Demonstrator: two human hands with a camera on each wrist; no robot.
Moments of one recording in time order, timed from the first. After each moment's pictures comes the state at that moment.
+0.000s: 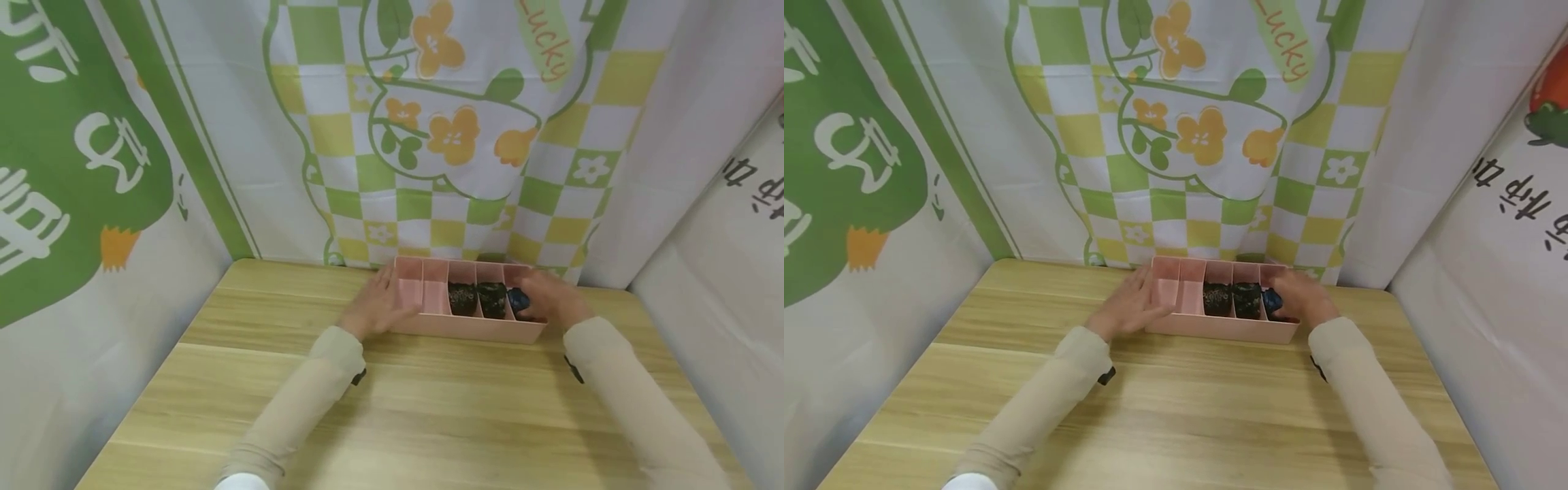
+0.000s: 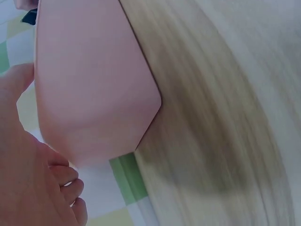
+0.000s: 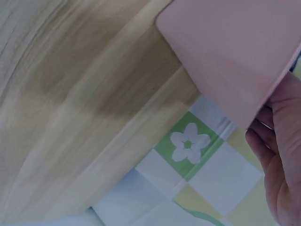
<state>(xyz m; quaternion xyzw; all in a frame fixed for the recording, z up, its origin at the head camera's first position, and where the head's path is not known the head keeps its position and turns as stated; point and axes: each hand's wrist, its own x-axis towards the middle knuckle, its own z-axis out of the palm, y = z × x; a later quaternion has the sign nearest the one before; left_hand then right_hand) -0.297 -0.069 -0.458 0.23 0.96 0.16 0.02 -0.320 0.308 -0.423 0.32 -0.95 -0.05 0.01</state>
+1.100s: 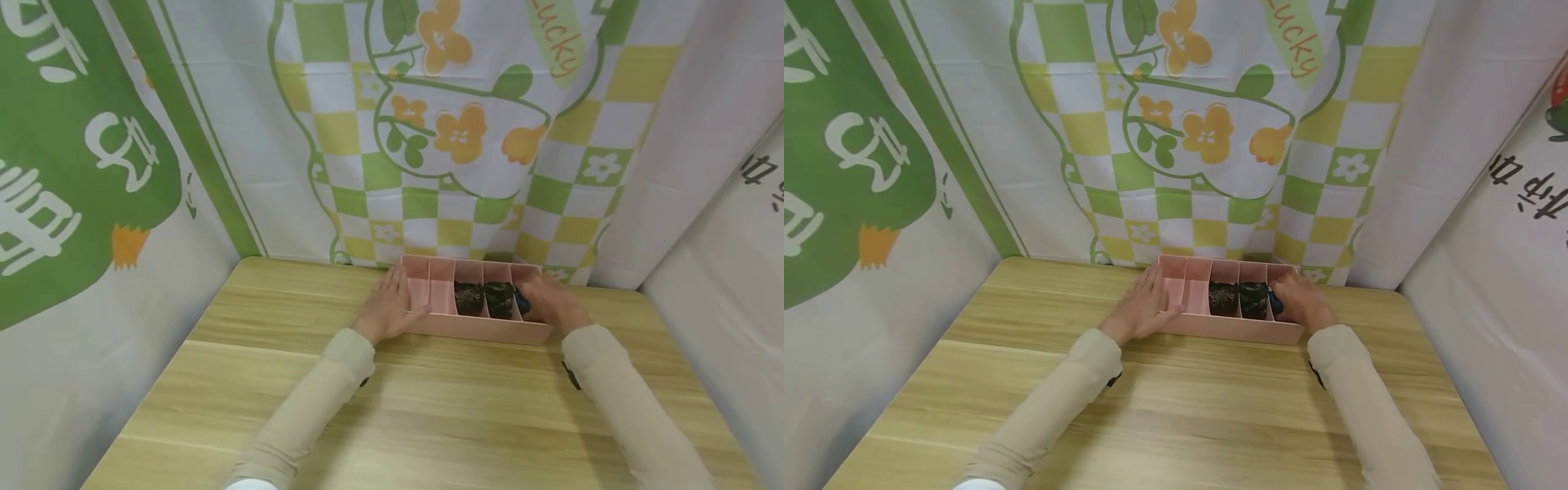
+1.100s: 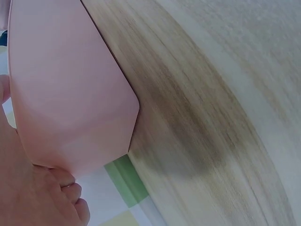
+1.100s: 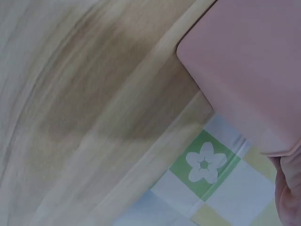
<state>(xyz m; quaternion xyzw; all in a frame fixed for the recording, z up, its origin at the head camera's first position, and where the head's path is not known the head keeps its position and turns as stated) -0.289 -0.056 -0.462 0.20 0.97 0.13 0.04 -0.328 0.309 -0.452 0.35 -0.93 -0.04 0.09</state>
